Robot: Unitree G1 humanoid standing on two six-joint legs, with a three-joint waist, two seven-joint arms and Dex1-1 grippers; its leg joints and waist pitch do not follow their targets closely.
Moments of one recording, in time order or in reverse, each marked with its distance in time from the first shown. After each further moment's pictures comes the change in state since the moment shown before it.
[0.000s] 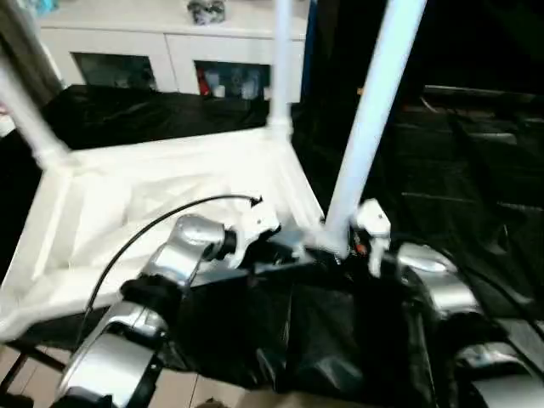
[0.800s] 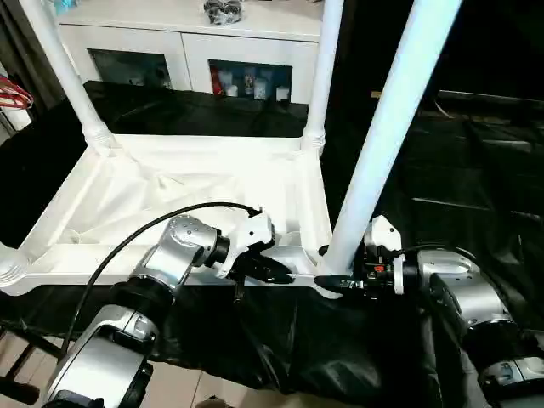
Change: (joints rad) left arm 0.017 0.034 -0.012 -0.024 -0.006 -0.001 -0.084; right arm 0.055 -0.044 0.015 -0.139 0.036 0.158 0.123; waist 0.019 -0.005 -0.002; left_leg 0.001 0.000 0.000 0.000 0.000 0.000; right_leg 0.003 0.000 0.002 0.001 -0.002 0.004
